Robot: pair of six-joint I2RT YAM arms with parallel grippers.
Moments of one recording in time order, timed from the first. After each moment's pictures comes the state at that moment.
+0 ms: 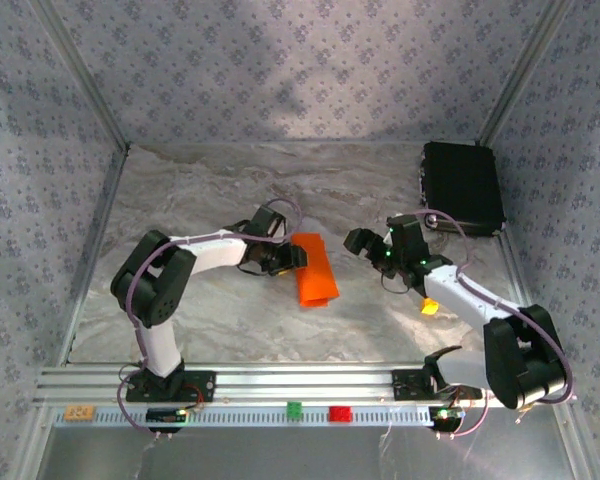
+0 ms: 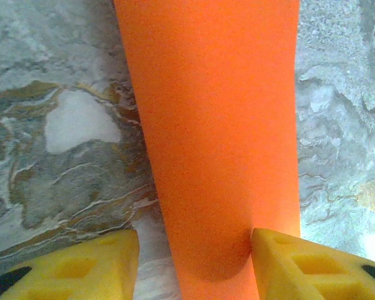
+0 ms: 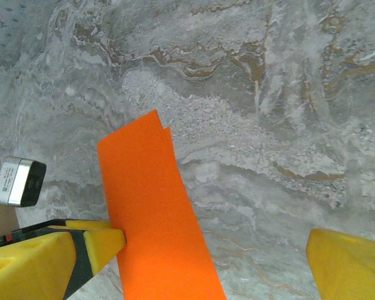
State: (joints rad) left arm -0.63 1.82 1.02 -0.24 0.40 -0.74; right arm 0.36 1.26 0.62 -0.09 -0.25 0.84
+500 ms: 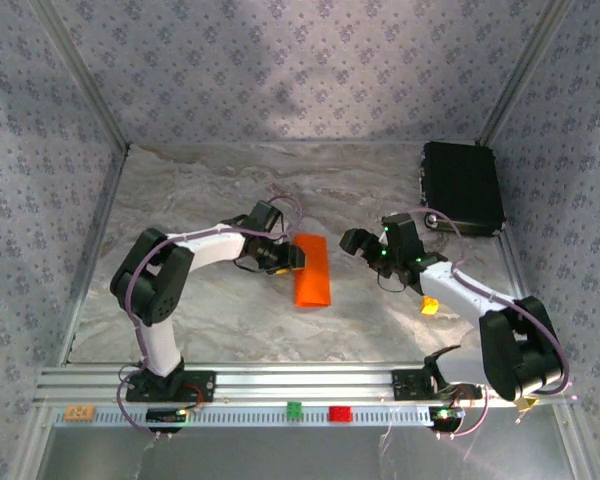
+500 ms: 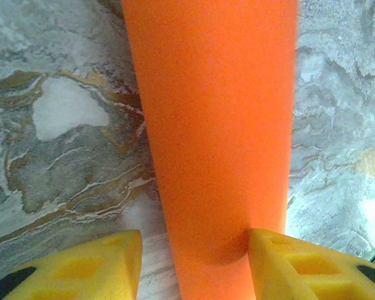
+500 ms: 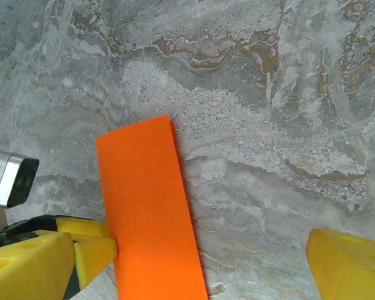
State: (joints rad) left arm -0.61 1.84 1.08 -0.36 0.48 -0.62; right arm 0.38 1.30 0.63 -0.08 -0.25 0.85
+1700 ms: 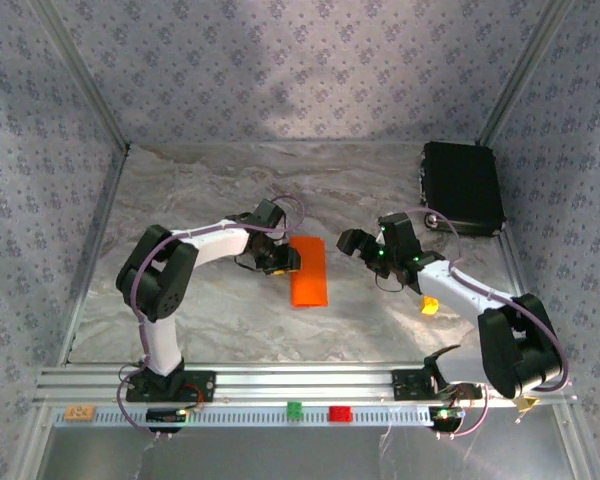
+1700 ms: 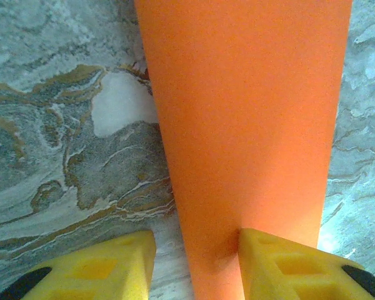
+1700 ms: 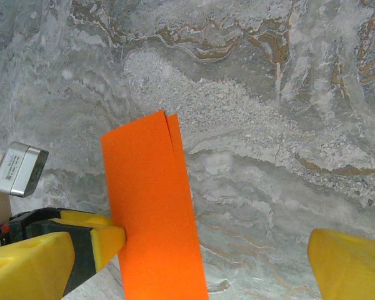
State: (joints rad) left arm -0.61 1.87 1.14 -0.48 0.39 -0.58; right arm 0.40 1.31 0.64 -0.09 -0.25 0.85
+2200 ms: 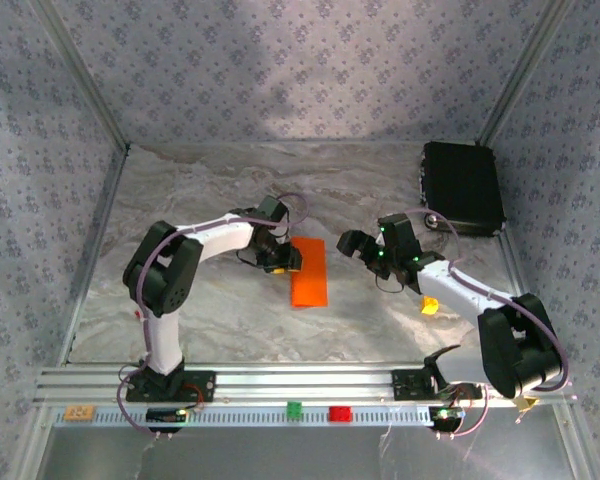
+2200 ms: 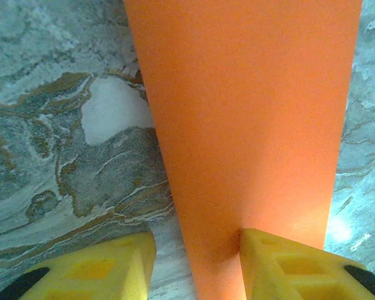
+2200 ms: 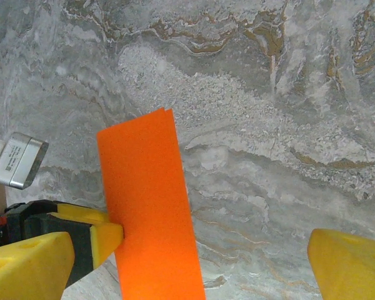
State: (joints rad) left arm -0.61 1.93 1.23 -0.59 0.40 -0.51; right arm 0.40 1.31 0.64 -0.11 -0.25 0.85
